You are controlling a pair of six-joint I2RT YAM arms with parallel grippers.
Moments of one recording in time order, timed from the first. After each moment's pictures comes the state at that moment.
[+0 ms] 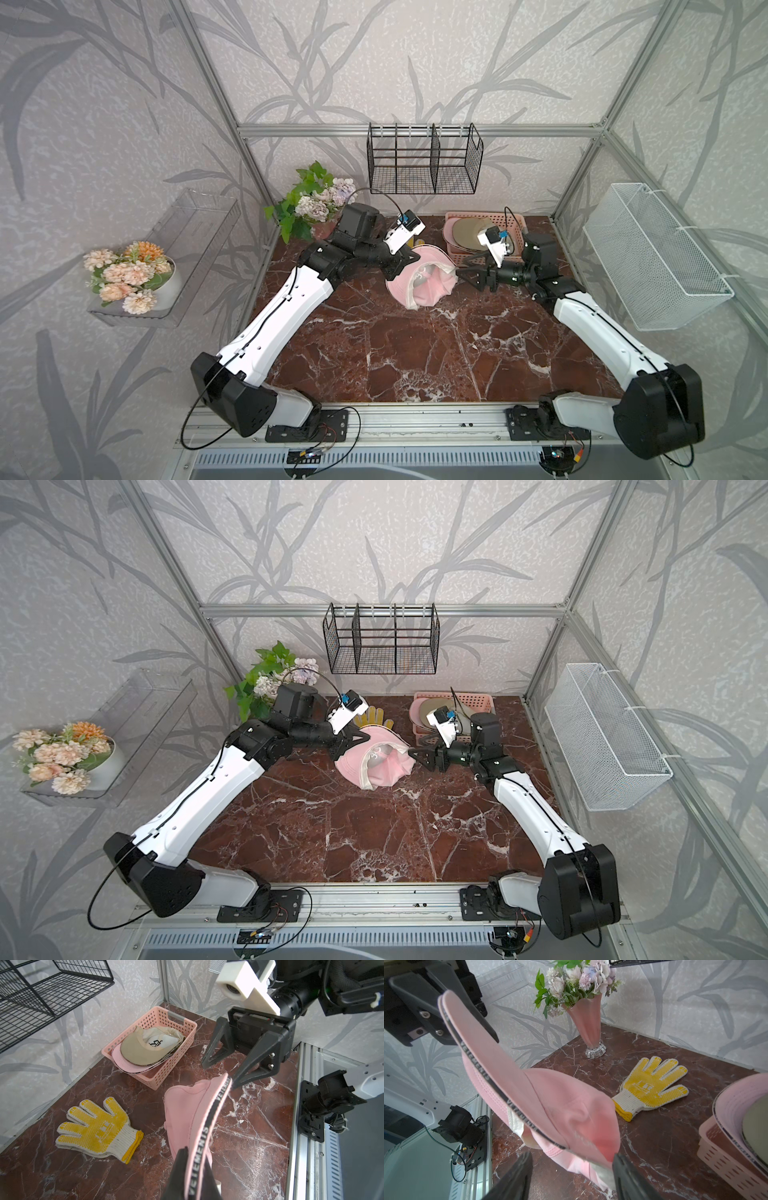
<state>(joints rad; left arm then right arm) -0.52 1.41 1.52 -0.75 0.52 0.30 0.22 1.29 0.96 -0.15 -0.93 -0.05</state>
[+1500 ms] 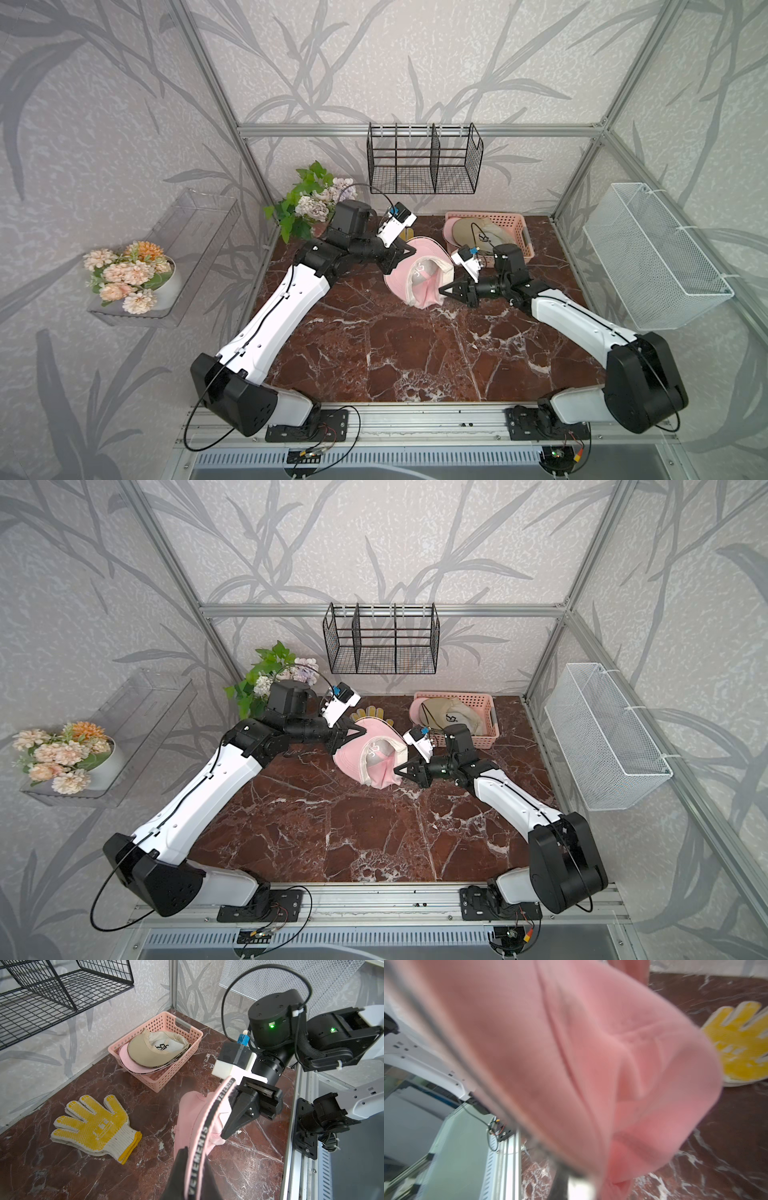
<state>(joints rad) -0.46 1.41 1.51 -0.66 0.55 0.18 0.37 1.37 0.84 -0.02 -0.89 0.07</state>
